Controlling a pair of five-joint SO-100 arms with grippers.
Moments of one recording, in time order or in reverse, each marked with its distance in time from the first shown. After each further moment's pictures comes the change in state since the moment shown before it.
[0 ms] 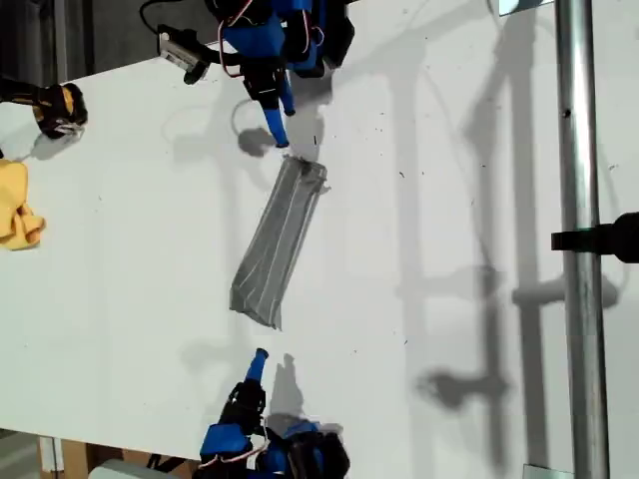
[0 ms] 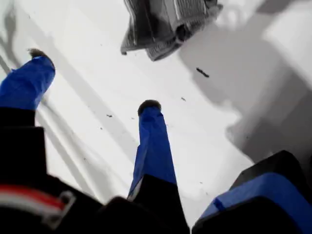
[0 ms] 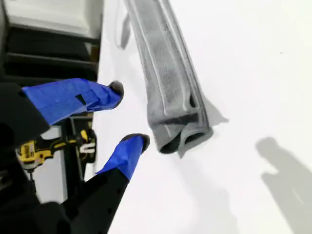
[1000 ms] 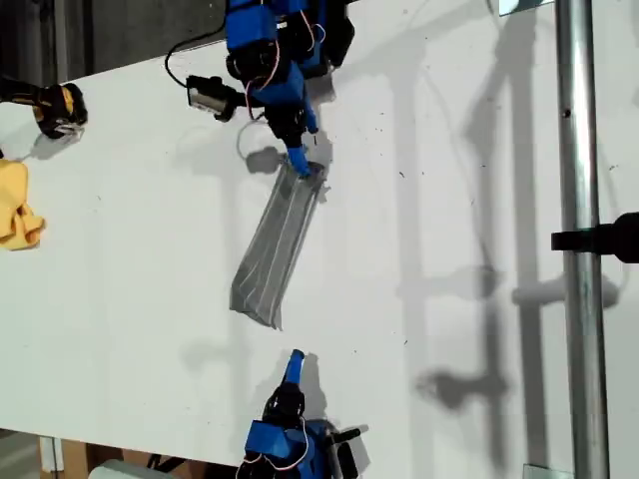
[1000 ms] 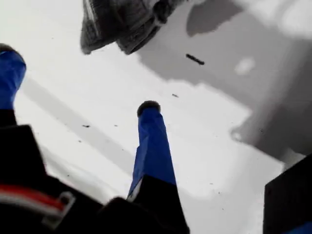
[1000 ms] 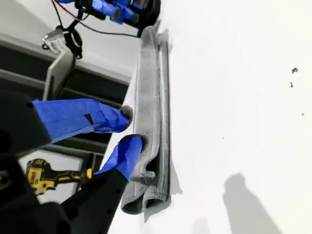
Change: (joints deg) arm 0 14.7 41.3 34.3 -5.4 -12.5; arm 1 -5.5 -37.5 -0.6 -17.1 9.5
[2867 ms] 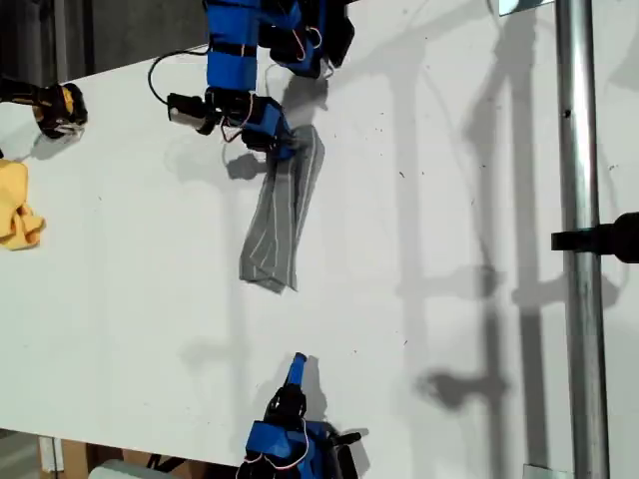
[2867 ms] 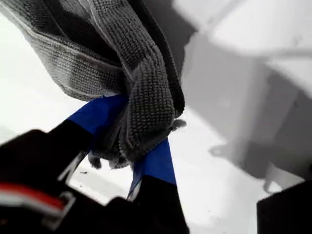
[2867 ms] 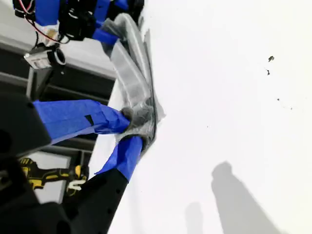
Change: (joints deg) arm 0 0.0 0.0 0.0 3.8 0.4; arm 1 16.3 -9.1 -5.1 -0.3 -8.0
